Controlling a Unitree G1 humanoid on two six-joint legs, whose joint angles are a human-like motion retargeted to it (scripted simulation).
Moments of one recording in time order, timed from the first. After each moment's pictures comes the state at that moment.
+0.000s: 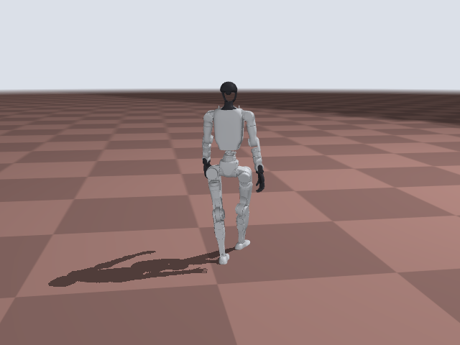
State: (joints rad) left arm -0.28 0.21 0.04 1.32 0.24 0.04 -0.11; right arm 0.02 -0.17 0.05 1.63 -0.49 0.00 -0.01; waist -0.08 -0.10 0.08; left_leg 0.20 -0.21 0.07 0.10 -0.24 0.00; right_leg -0.26 -0.06 -0.32 0.05 0.20 -0.06
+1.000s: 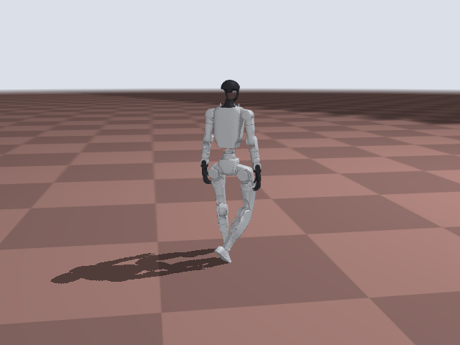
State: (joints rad) left arm -0.01 0.15 0.33 1.36 0.07 0.11 -0.17; right arm -0.02 -0.17 0.13 1.45 -0.53 -0.01 0.06; waist -0.05 0.00 0.08; left_leg -0.13 0.00 0.33 0.00 -0.02 0.15; right_leg -0.02 -0.08 -0.40 0.81 0.04 0.01
